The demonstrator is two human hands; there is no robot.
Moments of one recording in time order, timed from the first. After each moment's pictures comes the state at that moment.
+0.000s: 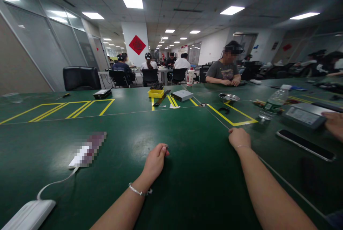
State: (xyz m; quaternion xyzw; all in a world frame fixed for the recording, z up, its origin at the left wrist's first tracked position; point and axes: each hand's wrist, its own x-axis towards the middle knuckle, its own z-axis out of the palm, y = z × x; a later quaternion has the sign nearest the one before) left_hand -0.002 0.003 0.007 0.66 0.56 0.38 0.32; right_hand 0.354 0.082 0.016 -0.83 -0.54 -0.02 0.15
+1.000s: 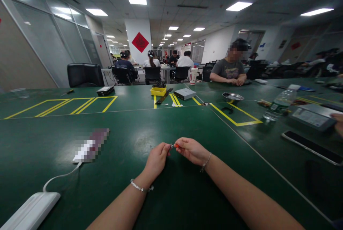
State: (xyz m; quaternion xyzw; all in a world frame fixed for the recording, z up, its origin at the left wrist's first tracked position) left_hand -0.001 0.002 0.008 0.68 0.55 0.38 0.30; right_hand 0.164 0.035 0.018 -0.33 -0.39 0.77 0.39
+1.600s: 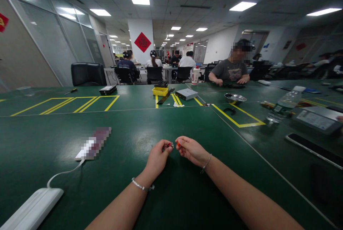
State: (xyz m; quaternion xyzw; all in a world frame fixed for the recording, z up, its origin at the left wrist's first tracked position) left_hand 0.001 0.004 0.007 0.65 0.54 0.43 0.31; right_hand 0.158 0.032 0.020 -0.36 -0.44 0.73 0.39
